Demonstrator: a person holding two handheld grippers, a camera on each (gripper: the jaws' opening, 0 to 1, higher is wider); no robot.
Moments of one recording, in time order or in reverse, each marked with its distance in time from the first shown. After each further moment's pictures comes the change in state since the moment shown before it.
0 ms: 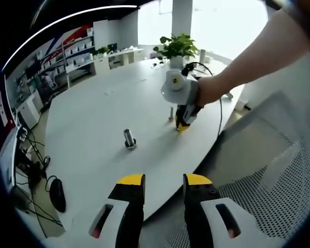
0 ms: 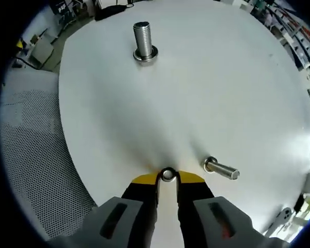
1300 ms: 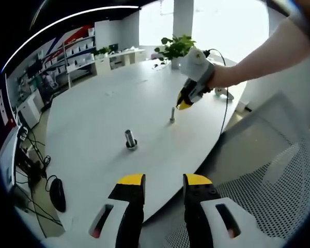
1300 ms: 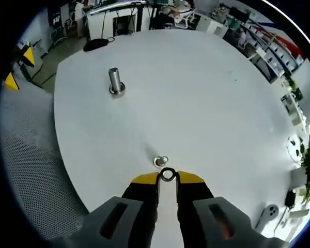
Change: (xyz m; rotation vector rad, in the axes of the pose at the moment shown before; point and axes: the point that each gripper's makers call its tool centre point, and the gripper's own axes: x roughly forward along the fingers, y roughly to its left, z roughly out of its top) left arm 0.000 0.002 0.001 -0.008 -0.005 0.004; right arm -0.058 -0.054 0.006 0.021 -0.213 -0.165
